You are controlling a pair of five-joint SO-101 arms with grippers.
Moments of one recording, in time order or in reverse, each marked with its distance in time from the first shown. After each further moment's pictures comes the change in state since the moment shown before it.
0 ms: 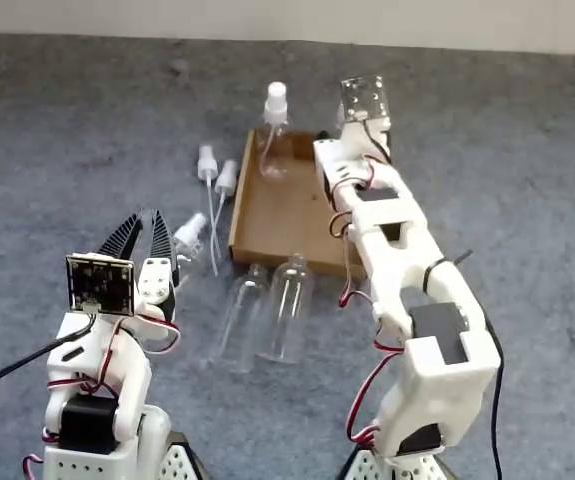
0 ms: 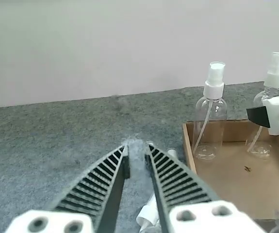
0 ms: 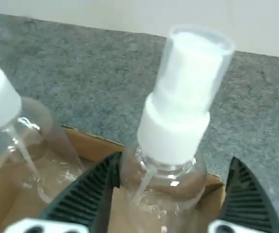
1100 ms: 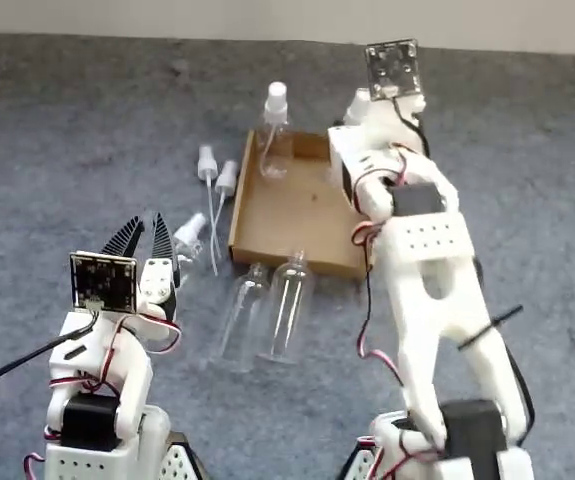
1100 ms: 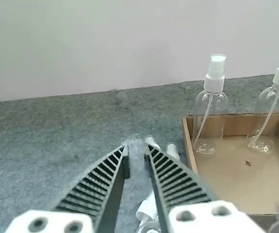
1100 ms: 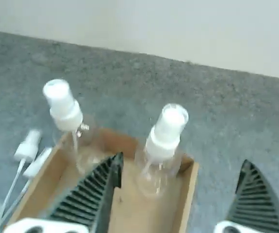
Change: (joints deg) left arm 0.0 0.0 1.0 0.0 0.0; right arm -0.4 -32.7 0.0 35.5 -0.1
